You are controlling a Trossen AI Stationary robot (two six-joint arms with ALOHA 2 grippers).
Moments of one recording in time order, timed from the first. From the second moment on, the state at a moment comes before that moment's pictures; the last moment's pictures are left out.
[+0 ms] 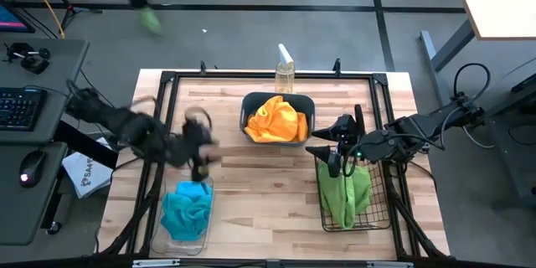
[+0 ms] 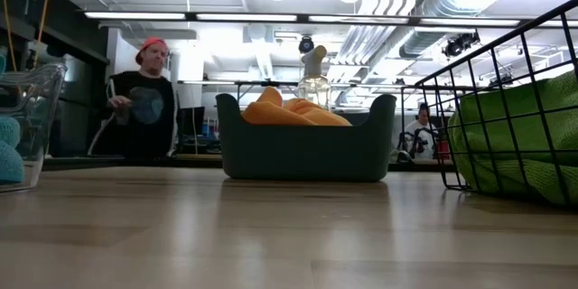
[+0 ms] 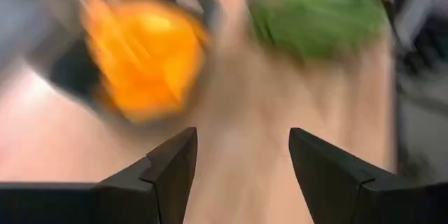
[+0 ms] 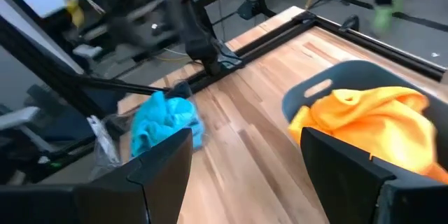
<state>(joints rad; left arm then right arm) -0.48 1.20 1.35 -1.03 -0.49 -0.69 0.45 1.19 1.27 -0.54 0.61 0.68</state>
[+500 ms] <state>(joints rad) -0.29 0.71 0.71 -0.29 -0.67 -0.35 0.45 1.09 1.27 -0.65 0.57 0.57</state>
